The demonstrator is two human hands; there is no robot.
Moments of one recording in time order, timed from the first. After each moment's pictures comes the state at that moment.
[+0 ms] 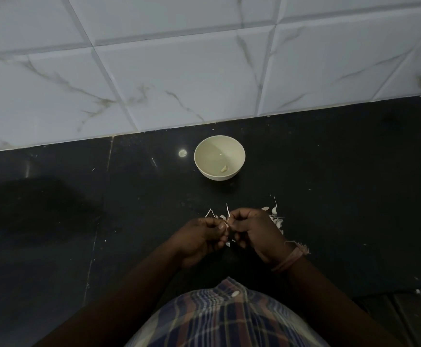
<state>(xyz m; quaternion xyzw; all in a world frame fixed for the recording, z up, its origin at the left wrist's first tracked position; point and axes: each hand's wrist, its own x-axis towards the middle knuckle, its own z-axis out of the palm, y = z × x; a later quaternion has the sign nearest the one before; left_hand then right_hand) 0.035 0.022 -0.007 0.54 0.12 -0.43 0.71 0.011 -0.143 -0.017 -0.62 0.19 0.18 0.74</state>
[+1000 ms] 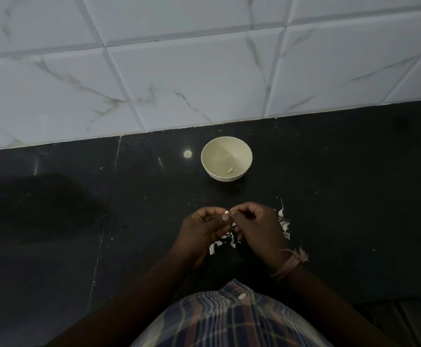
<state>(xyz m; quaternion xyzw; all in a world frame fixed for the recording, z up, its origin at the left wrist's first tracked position) 0.032 0.018 -0.013 0.51 0.17 -0.24 0.81 0.011 -0.127 -0.006 -0.76 0.18 0.03 0.63</state>
